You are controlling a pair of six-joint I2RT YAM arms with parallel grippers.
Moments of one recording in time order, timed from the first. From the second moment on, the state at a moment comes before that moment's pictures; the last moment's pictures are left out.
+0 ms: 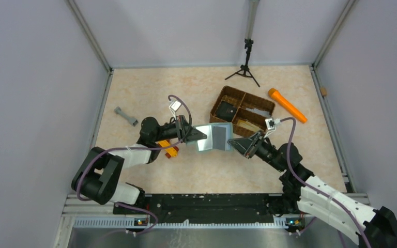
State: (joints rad) left arm -0.42 1.40 0.45 1.10 0.98 -1.19; right arm 0.72 0.61 0.22 0.48 -0.16 0.88
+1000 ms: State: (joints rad) left arm -0.41 1.46 0.45 1.22 1.00 -1.28; right arm 0.72 0.62 0.22 0.47 -0.18 0.87
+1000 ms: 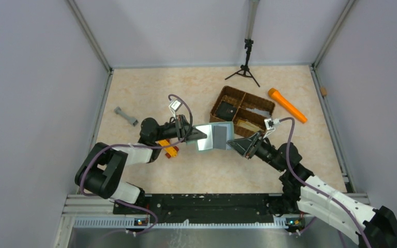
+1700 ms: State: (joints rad) left arm -0.42 1.47 0.44 1.14 0.98 -1.20; right arm 0.72 0.65 0.22 0.48 -0.22 0.86
